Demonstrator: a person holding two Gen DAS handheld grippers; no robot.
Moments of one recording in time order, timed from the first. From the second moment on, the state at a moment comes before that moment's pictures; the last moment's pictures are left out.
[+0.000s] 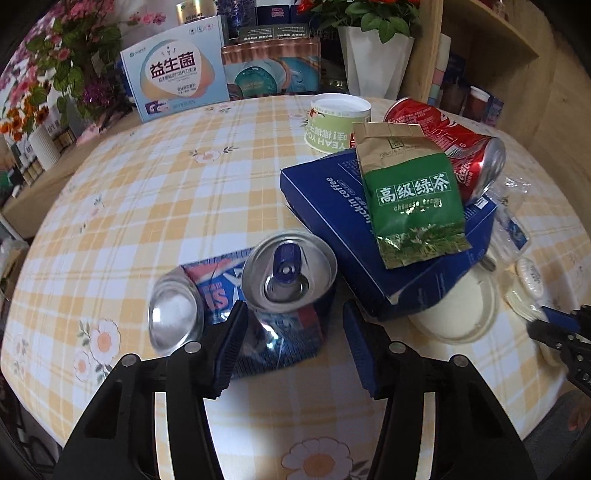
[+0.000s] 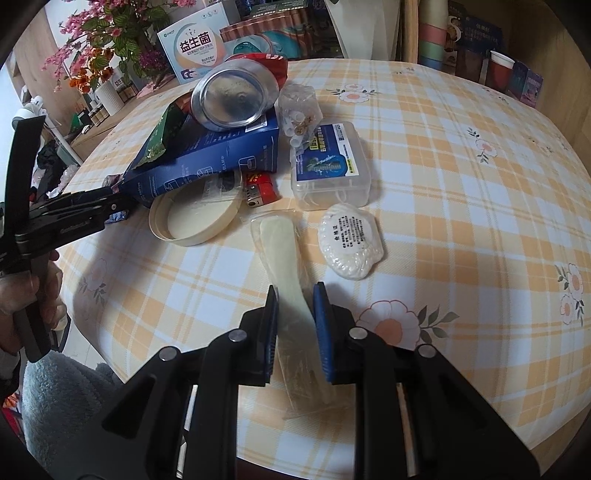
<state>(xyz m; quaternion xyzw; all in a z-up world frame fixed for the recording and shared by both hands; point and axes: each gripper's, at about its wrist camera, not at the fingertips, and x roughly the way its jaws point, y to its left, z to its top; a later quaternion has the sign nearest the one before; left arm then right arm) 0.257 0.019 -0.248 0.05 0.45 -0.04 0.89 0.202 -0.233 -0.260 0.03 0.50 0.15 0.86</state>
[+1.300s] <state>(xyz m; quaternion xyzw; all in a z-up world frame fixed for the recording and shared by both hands) 0.111 0.001 -0.161 -0.05 0.40 -0.17 0.90 0.150 -0.247 -0.215 0.08 0.45 0.17 0.87</state>
